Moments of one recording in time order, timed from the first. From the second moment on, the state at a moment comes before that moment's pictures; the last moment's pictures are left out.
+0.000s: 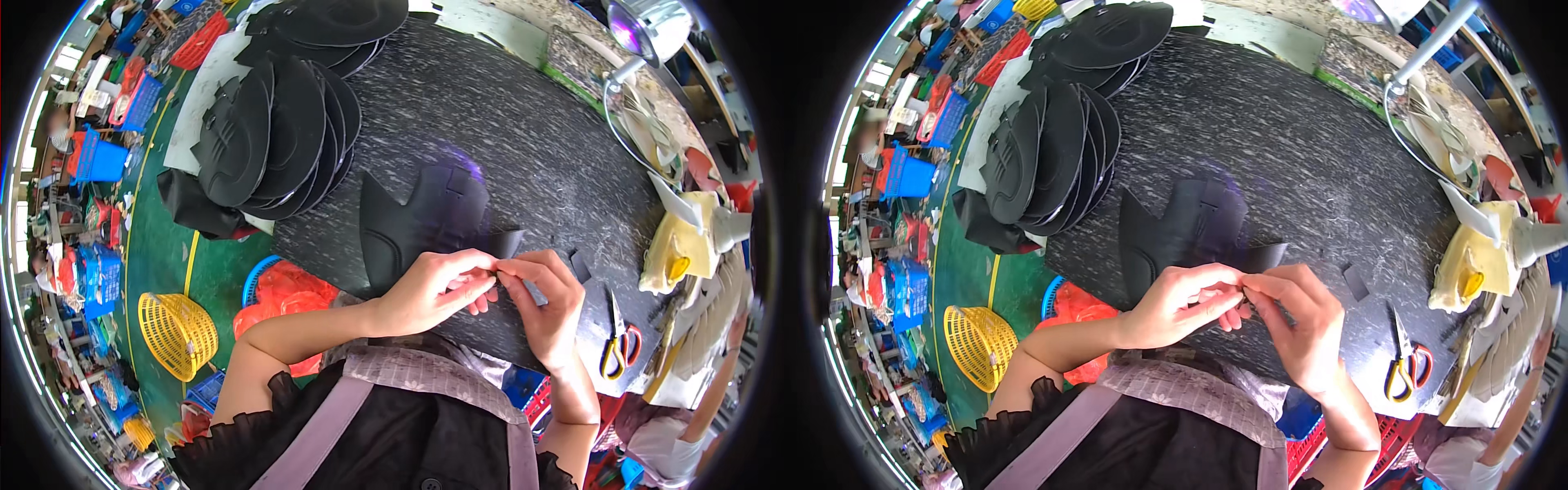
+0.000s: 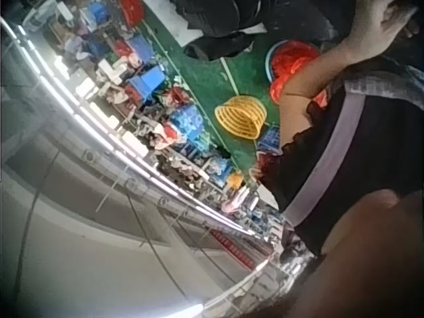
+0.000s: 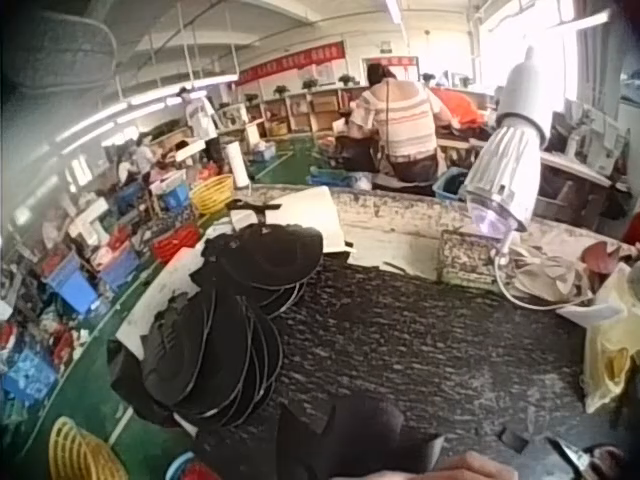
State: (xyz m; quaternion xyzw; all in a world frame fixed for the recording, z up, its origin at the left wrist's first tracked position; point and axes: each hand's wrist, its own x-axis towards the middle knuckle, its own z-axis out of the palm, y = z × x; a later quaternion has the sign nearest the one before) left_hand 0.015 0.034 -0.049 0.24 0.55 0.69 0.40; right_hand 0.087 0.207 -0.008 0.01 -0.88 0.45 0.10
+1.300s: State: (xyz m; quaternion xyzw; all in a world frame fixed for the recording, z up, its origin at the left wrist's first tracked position) left_hand -0.038 0.012 -0.024 0.37 0.77 0.51 0.10; right_hand 0.072 0.201 -0.006 0.06 -0.81 0.57 0.07
